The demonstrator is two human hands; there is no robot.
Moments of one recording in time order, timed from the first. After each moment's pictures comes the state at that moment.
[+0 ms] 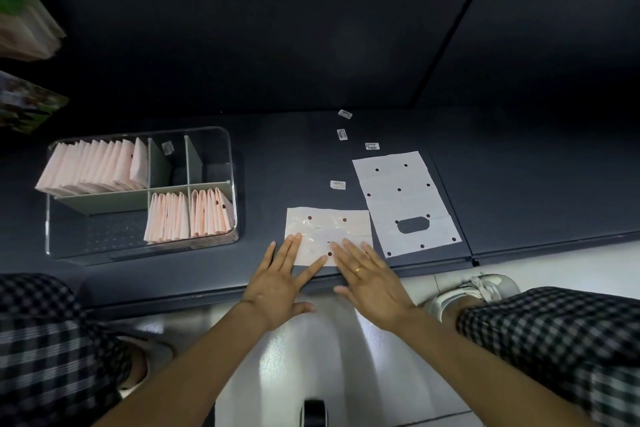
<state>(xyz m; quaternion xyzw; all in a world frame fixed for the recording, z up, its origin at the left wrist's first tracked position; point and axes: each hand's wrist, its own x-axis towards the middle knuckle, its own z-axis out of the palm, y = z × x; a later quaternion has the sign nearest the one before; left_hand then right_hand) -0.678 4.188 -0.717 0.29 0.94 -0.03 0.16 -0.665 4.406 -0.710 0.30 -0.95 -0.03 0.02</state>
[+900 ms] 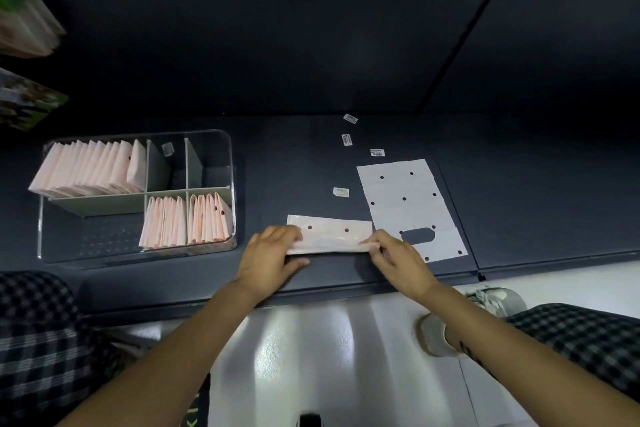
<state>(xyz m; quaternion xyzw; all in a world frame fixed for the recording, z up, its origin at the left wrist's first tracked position) -0.726 4.180 -0.706 0.15 0.96 0.24 0.05 -0.718 4.440 -0.682 0.09 -0.94 0.30 -0.12</state>
